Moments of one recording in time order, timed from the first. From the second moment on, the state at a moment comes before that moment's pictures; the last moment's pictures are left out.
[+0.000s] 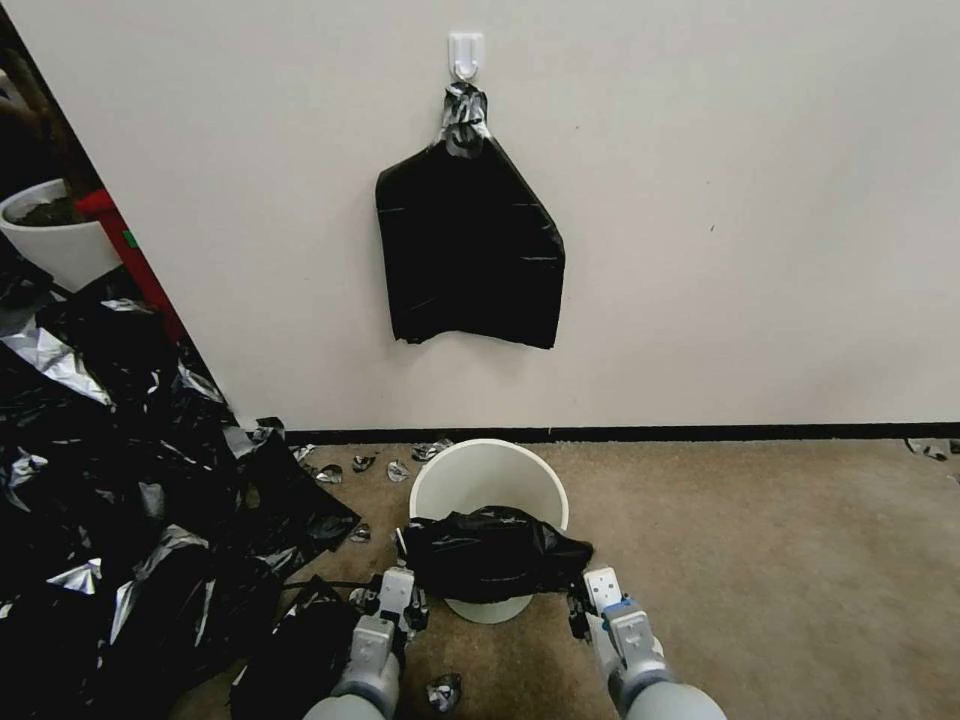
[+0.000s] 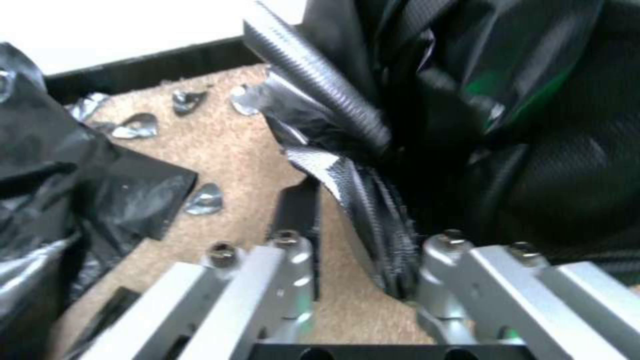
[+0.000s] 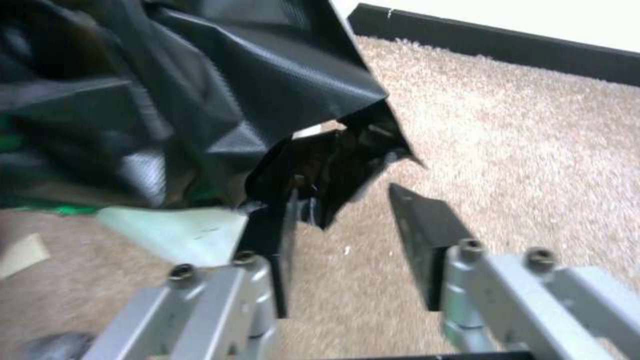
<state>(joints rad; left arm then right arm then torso) 1.53 -0.99 0.01 -1.99 -0.39 0.22 -0.52 -1.52 0.97 -0.07 2.15 0.47 -0.50 0.63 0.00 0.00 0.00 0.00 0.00</state>
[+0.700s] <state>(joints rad) 1.60 -0.94 -0.19 -1.82 -0.27 -0.25 0.03 -1.39 0.99 0.12 2.21 0.61 -0.35 0.38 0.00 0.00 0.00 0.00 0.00</state>
